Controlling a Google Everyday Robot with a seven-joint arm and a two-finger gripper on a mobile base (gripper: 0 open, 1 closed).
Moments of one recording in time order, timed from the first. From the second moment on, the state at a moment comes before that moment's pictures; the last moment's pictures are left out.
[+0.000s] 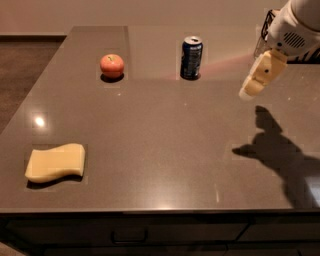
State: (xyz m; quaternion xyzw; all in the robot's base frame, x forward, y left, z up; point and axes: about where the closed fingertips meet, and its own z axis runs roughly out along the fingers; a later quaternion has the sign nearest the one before) arm 0.568 -0.223 0.972 -0.50 0.84 -0.03 0.23
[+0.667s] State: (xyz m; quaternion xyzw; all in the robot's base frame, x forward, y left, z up) arm 0.652 -0.230 0.964 -0.42 0.86 -0.01 0.29
